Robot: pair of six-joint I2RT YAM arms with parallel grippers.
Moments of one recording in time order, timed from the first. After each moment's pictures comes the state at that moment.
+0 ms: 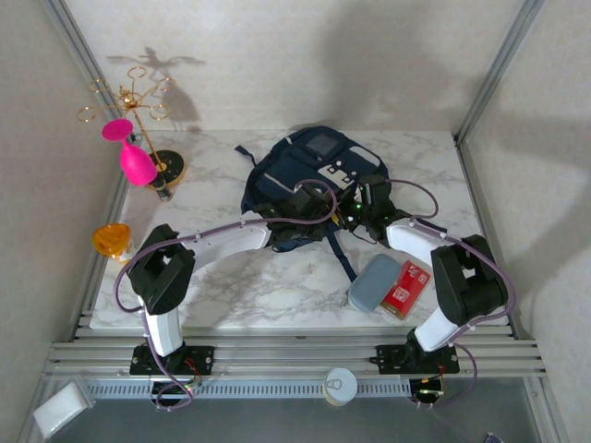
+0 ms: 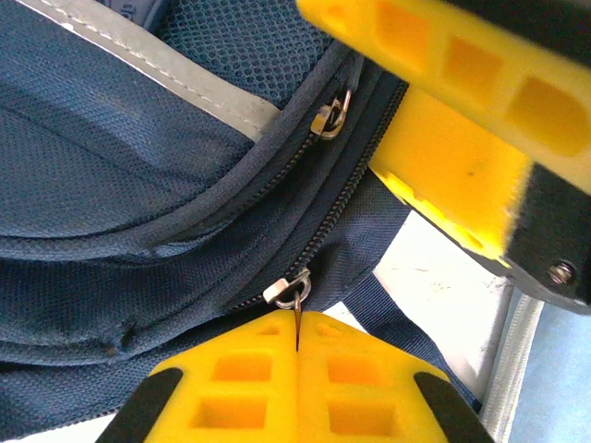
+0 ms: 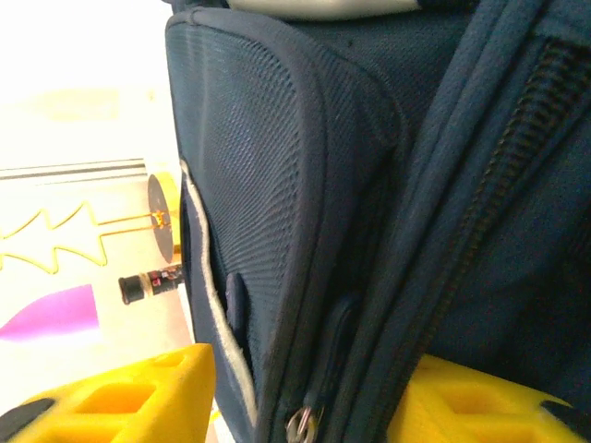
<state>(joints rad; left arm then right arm) -0.83 1.83 1.36 -0.41 -0.08 -0.63 0.41 1.59 0.87 0.13 -0.38 1.22</state>
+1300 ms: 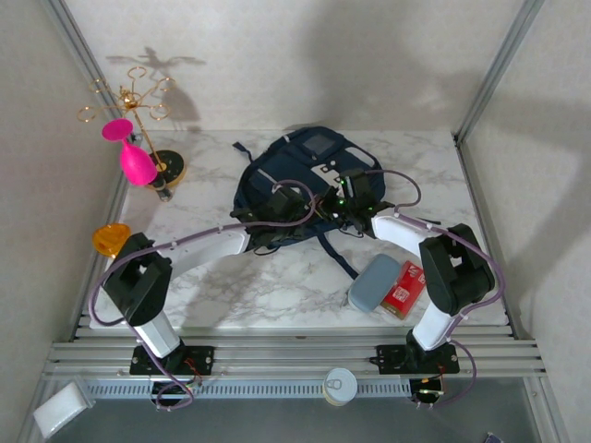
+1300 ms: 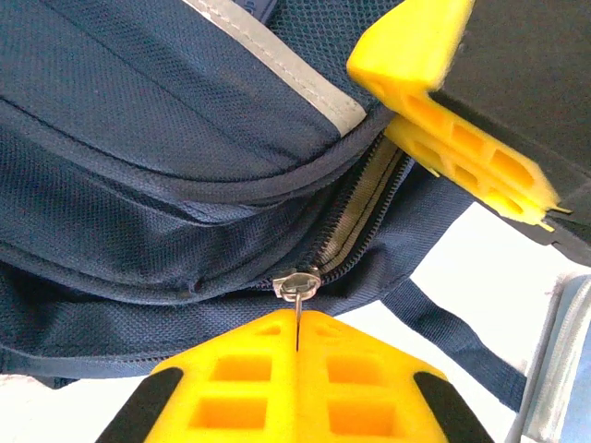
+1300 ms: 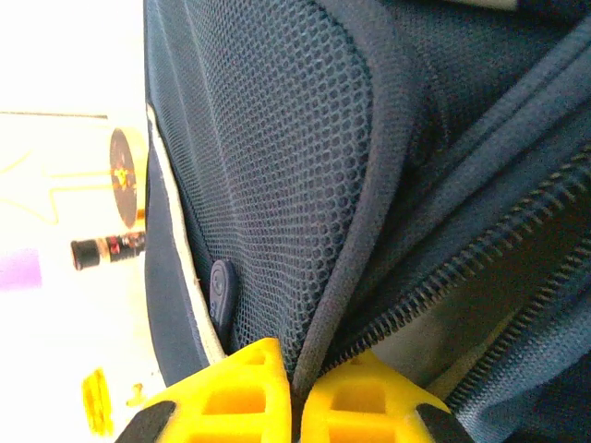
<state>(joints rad) -0.76 1.67 1.17 -0.37 -0.11 -0.64 0.50 1.70 1.03 0.01 -0.36 1.09</state>
